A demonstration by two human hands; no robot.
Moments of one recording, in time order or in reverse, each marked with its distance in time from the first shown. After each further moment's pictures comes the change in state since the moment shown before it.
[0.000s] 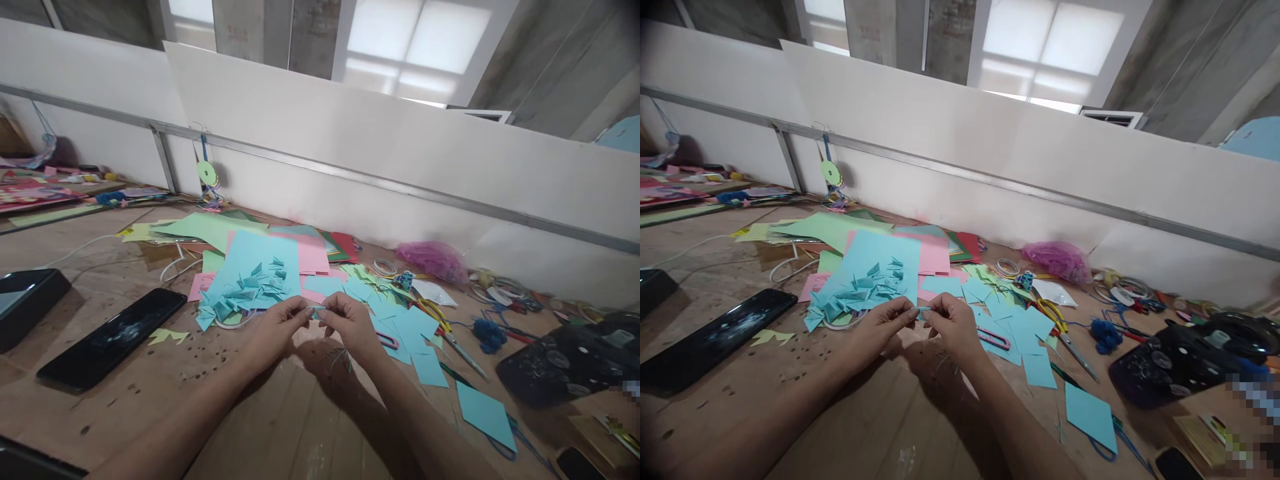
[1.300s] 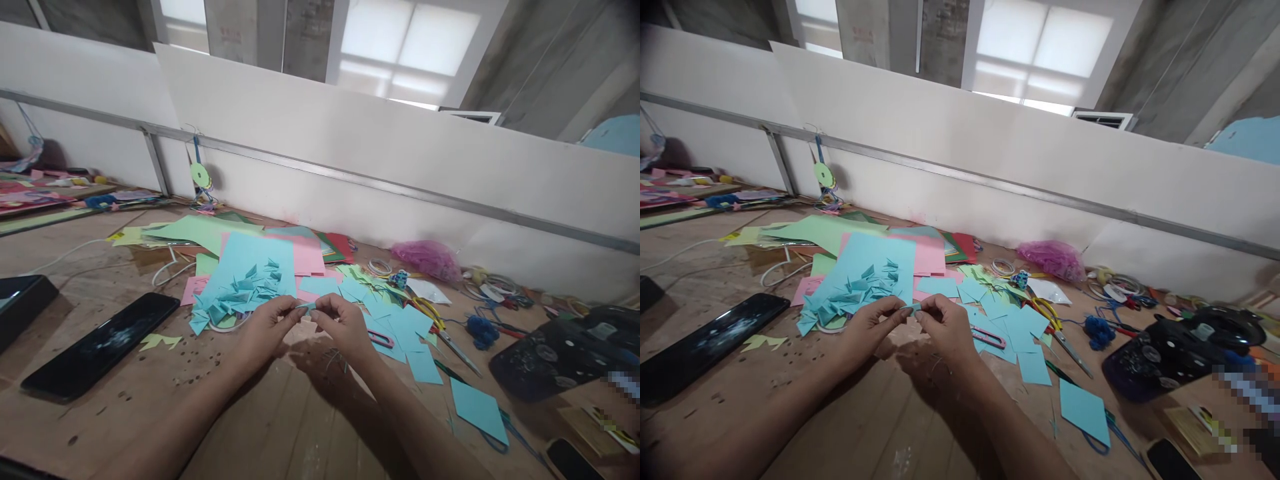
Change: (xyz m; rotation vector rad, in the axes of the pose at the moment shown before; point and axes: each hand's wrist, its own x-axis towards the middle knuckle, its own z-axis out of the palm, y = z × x) left_hand 0.003 -0.011 -0.008 0.271 0.070 0.108; right_hand -0.003 -0.002 0.001 -0.226 0.057 -0.096
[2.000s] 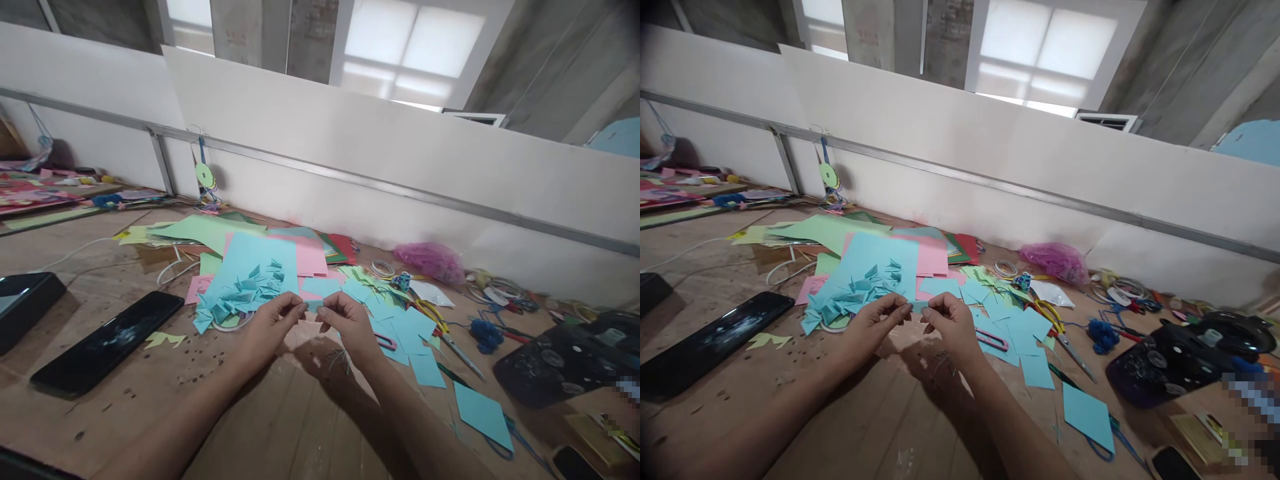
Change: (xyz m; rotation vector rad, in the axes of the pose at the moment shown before) left_hand -0.001 0.003 -0.001 -0.131 0.018 -0.029; right_hand 0.003 -0.004 0.000 0.285 -0.001 0.088
